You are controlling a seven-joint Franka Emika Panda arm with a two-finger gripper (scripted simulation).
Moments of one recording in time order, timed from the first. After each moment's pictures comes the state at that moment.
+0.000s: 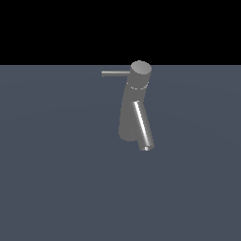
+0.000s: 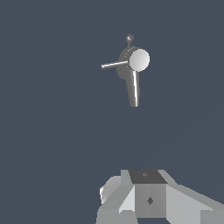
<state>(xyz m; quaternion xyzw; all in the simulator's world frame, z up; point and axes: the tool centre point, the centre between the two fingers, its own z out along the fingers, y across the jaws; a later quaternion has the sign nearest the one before) -0.252 -0.011 0.506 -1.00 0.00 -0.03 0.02</state>
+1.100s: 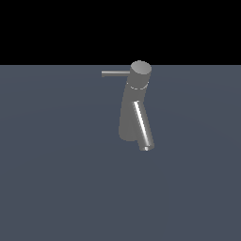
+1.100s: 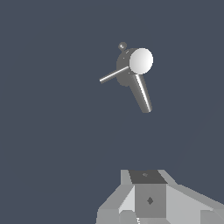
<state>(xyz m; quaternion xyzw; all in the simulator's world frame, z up) -0.222 0.012 0.455 -0.99 0.14 -0.07 0.07</state>
